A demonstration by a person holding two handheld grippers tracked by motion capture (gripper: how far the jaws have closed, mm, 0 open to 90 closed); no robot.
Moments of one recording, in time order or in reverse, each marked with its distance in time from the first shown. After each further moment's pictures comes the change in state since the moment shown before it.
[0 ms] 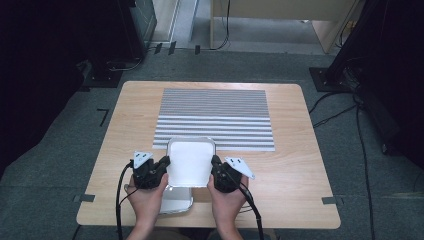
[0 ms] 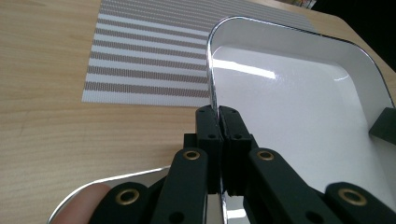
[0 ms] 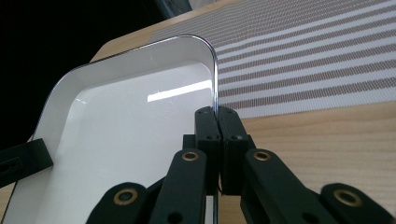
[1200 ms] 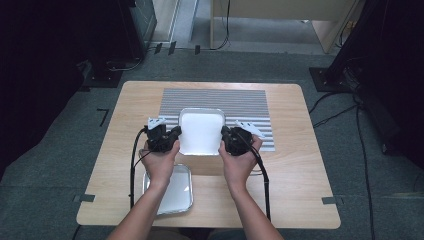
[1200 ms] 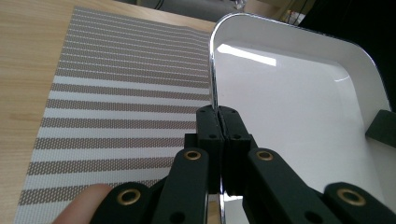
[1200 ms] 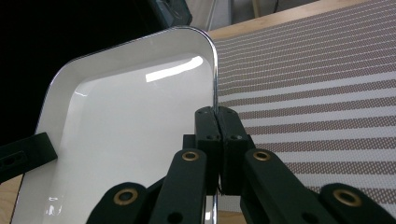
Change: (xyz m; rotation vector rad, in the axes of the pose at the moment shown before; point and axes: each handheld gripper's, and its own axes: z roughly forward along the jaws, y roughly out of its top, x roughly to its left) left arm -0.013 0.068 0.066 -0.011 -0.043 -0.007; right arm -0.027 0.082 0.052 0.034 -0.004 -0.013
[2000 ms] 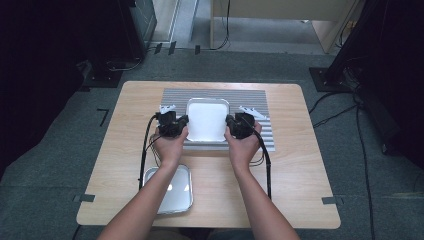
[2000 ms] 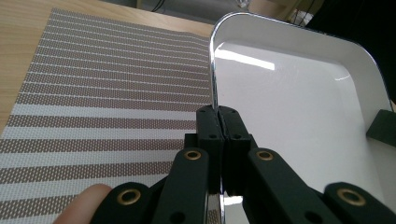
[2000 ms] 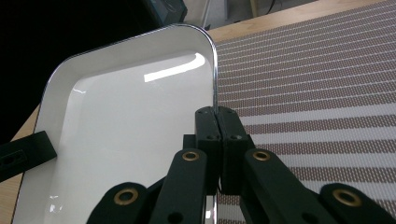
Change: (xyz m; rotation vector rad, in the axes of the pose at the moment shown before) left arm 0.005 0.018 0.067 0.008 0.012 -0.016; right arm -0.030 0.027 0.056 0.038 -0.005 0.000
